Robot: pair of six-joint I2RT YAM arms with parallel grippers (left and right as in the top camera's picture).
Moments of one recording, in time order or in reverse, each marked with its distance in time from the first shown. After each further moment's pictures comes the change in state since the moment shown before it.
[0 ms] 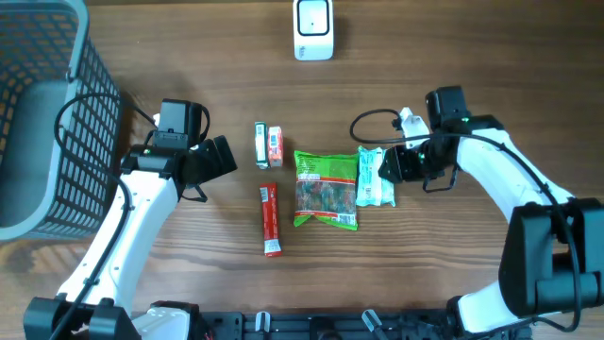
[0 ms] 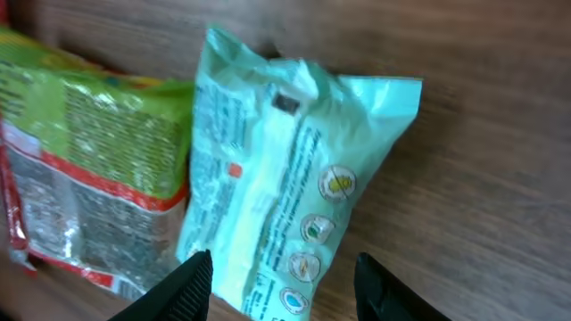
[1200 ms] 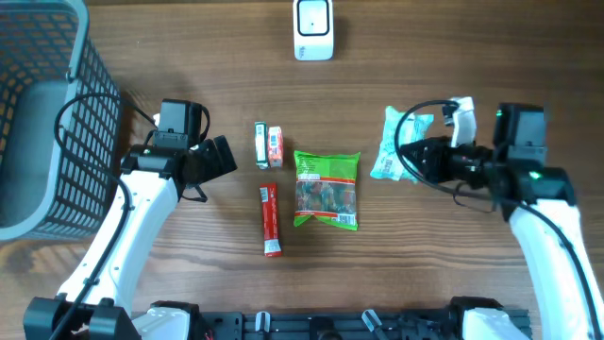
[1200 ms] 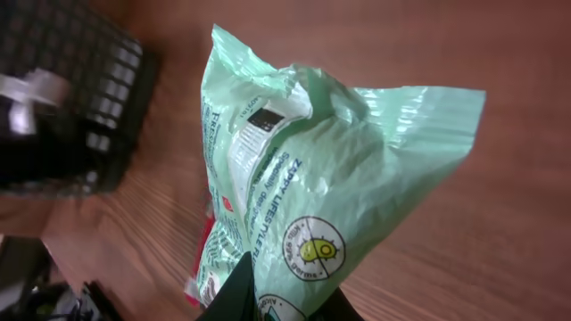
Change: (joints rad) left arm 0.000 0.000 0.000 0.000 0.000 0.000; right arm -0.172 -0.516 -0.096 0.085 -0.347 0.102
